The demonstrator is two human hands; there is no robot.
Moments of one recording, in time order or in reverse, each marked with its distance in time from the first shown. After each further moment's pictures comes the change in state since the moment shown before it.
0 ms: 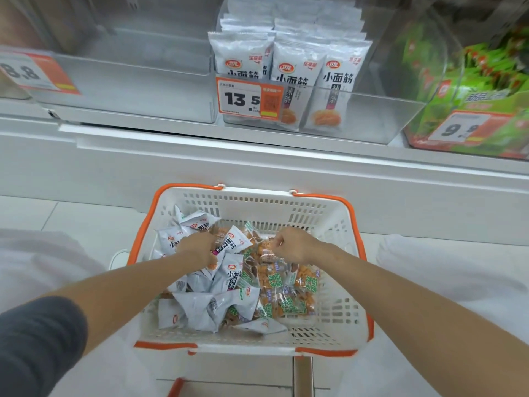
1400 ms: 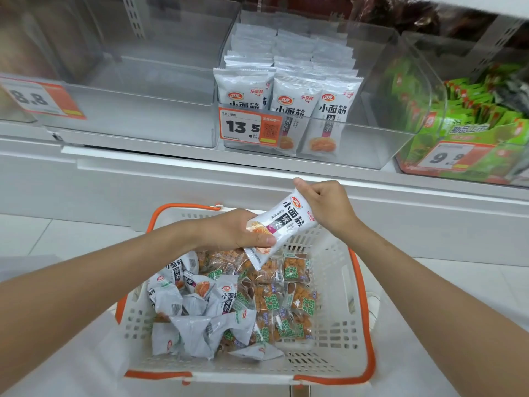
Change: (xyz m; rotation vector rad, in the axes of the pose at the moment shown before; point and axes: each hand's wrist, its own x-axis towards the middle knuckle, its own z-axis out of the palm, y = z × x) left_hand -0.055 0.066 -0.121 -0.738 -0.285 0.592; right_hand -0.029 -0.020 -0.103 0.432 0.686 -0.232
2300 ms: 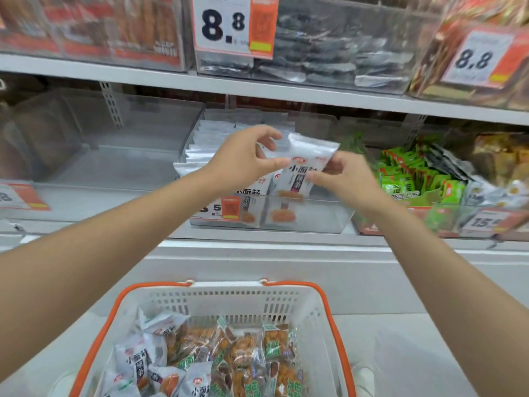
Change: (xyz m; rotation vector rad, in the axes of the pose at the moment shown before) left_hand 0.055 0.192 -0.077 0.395 0.720 0.495; right_hand 0.049 -0.087 -0.141 0.099 0.157 -0.285
